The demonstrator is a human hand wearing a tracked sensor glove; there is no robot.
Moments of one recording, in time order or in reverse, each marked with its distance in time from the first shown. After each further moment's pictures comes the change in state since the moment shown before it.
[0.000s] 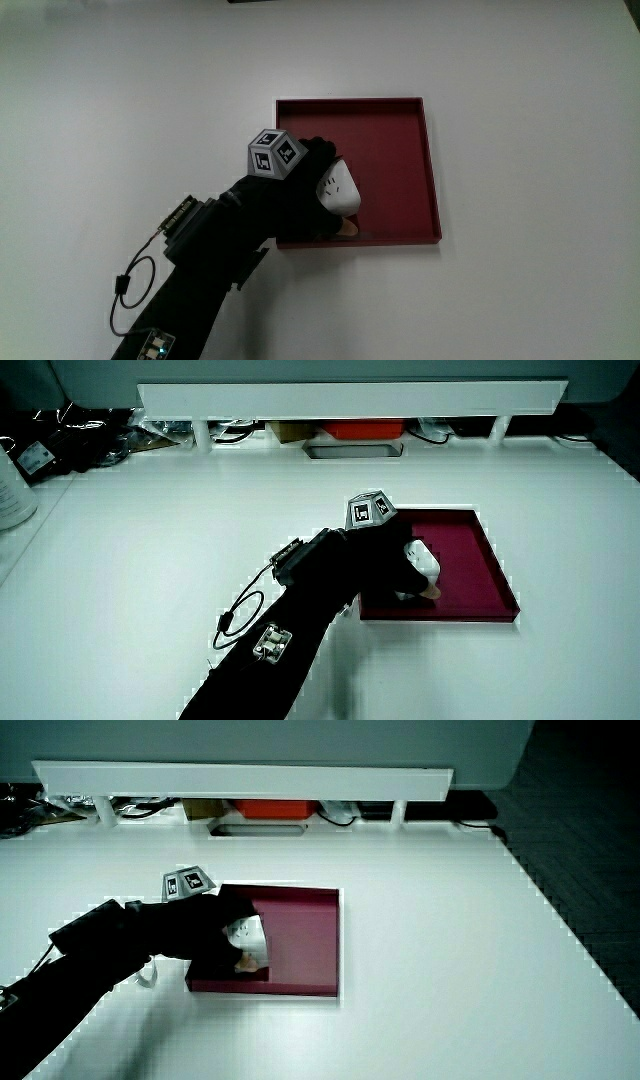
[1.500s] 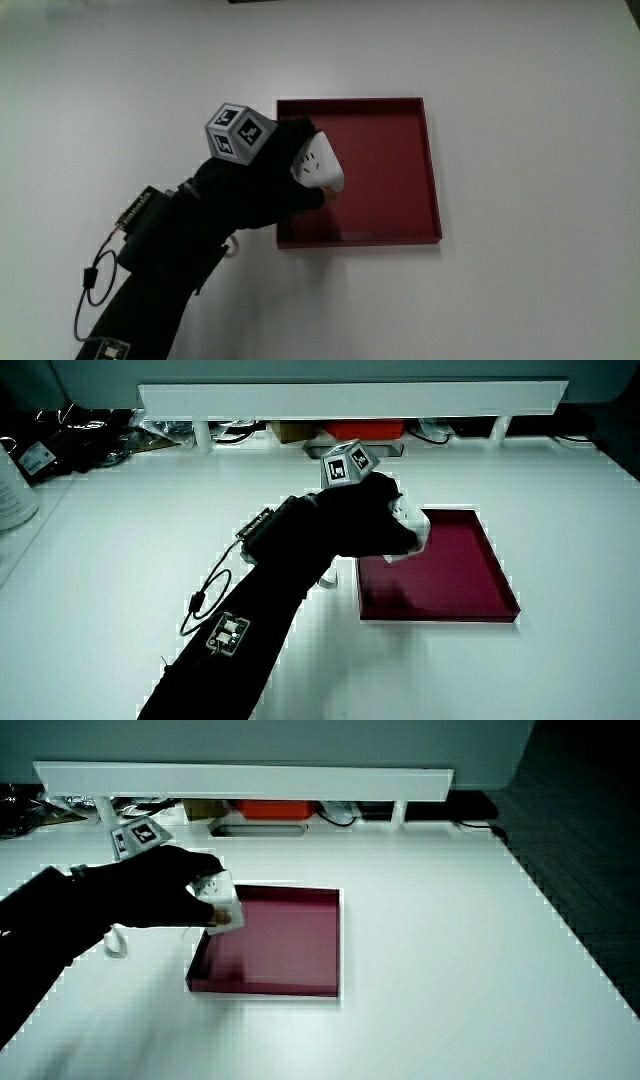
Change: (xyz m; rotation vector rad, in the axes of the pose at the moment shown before) arm 0.014 -0.048 0.060 0.224 0.014 -0.113
